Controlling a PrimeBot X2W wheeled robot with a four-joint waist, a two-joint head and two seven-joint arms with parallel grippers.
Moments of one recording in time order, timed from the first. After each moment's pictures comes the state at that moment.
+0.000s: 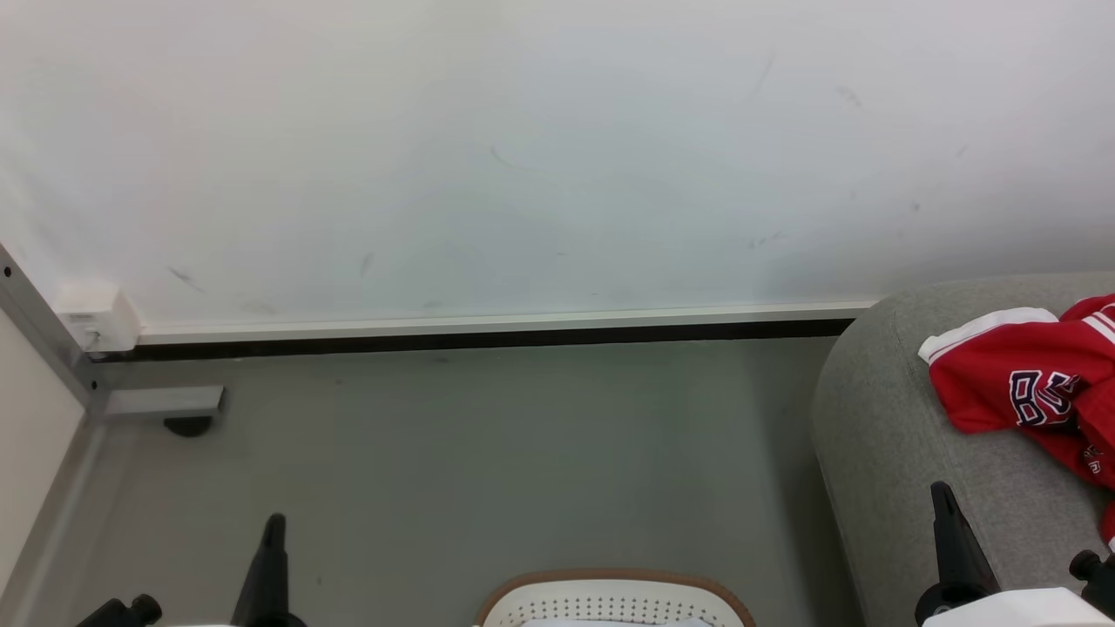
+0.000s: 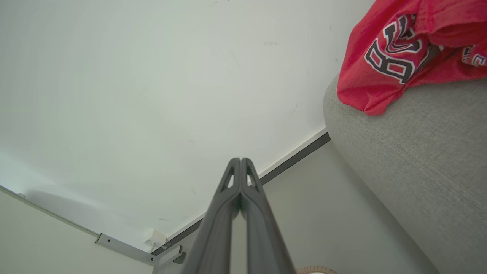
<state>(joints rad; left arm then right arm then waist) 0.00 0.06 0.06 0.20 -0.85 -0.11 -0.09 -0.08 -0.07 0.06 0.29 0.92 0.13 -0.10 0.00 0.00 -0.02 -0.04</state>
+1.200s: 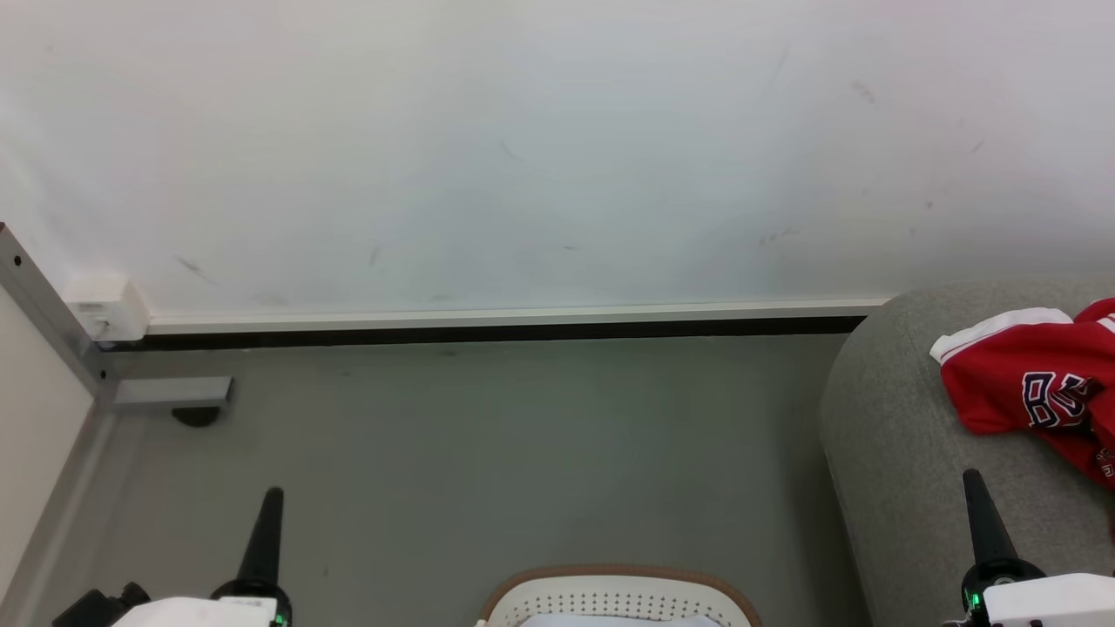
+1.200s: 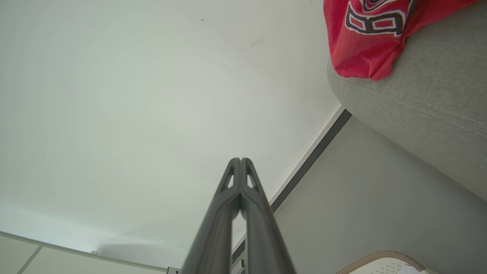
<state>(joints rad) -0.05 0.05 0.09 0.21 -1.23 -0.11 0.01 -0.10 -0.07 -0.01 0.27 1.28 0.13 0.00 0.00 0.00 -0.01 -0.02</state>
